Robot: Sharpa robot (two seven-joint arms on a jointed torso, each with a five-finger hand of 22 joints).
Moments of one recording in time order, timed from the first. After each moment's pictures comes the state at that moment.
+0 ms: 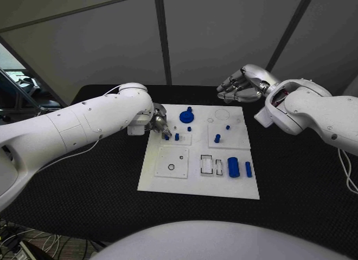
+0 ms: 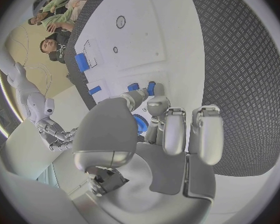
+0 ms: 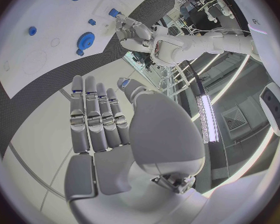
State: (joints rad) left arm 1.18 -0.53 0.05 1.13 -1.12 0.39 -0.57; left_hand 1.19 -0.13 0.59 0.11 0.16 0.98 0.05 0.51 0.63 1.36 -0.03 1.04 0.97 1.47 -0.08 1.42 1.31 0.05 1.47 0.03 1.48 1.31; right arm 1.23 -0.78 0.03 1.45 -0.97 -0.28 0.01; right_hand 1.38 -0.12 0.31 0.11 0.39 1.00 0.21 0.09 0.07 1.16 0.14 0.10 0.06 1.24 0.08 0.10 0.22 0.17 1.12 0.18 0.15 0.14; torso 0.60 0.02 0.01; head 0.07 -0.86
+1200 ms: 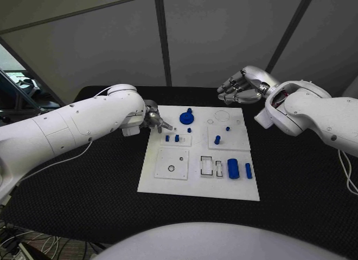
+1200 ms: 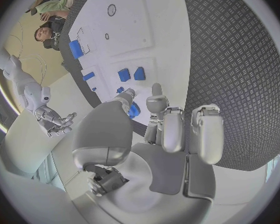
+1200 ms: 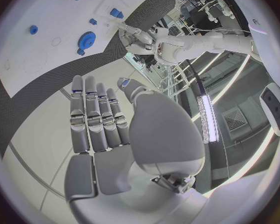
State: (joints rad) left arm 1.17 -0.60 0.07 1.18 -1.11 0.23 -0.60; left_hand 1.00 -0.12 0.22 0.21 0.15 1.02 0.04 0.43 0.61 1.32 -0.03 1.00 0.91 1.46 -0.08 1.42 1.31 0.05 1.47 0.03 1.45 1.31; right arm 1.23 -0.78 0.03 1.45 -0.97 -0.28 0.01; right_hand 1.38 -0.12 0.31 0.11 0.39 0.99 0.21 0.09 0.07 1.16 0.14 0.10 0.06 1.24 0.08 0.10 0.21 0.17 1.12 0.18 0.15 0.13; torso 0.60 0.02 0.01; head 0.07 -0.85
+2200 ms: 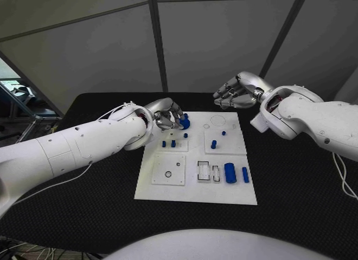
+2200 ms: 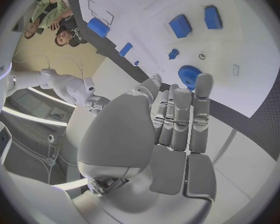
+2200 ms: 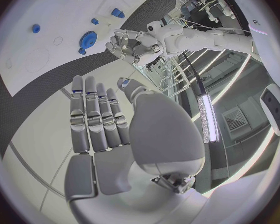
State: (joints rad) left arm 1.12 -0.59 0.01 1.23 -1.19 -0.25 -0.03; left_hand 1.49 -0.15 0.27 0.10 0.12 0.87 0.15 0.24 0.29 0.91 0.09 0.49 0.32 1.27 0.02 1.04 0.94 0.14 1.18 0.12 0.72 1.06; right arm 1.23 -0.79 0.03 1.44 -0.97 -0.28 0.01; right_hand 1.38 -0.12 0.31 0.11 0.39 0.99 0.21 0.09 0.07 1.15 0.14 0.10 0.06 1.24 0.08 0.09 0.21 0.17 1.12 0.18 0.15 0.13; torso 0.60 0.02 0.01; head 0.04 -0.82
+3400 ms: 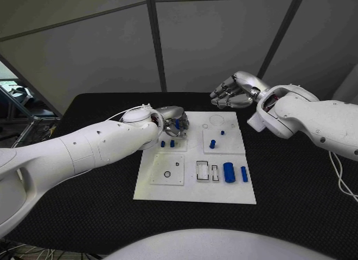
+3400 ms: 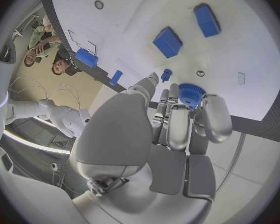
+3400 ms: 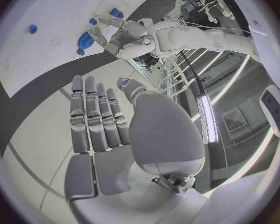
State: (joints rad) left arm 1.12 -0.47 0.00 1.10 -1.43 -0.12 -0.06; left_hand 1.46 -0.16 0.30 0.09 0.12 0.95 0.15 0.19 0.18 0.99 0.09 0.37 0.15 1.46 0.01 1.37 1.21 0.06 1.44 0.10 1.19 1.31; right arm 1.23 -0.78 0.03 1.44 -0.98 -0.28 0.02; right_hand 1.38 -0.12 0.32 0.11 0.39 0.99 0.21 0.09 0.07 1.15 0.14 0.10 0.06 1.24 0.08 0.09 0.21 0.17 1.12 0.18 0.15 0.13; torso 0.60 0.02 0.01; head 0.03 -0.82
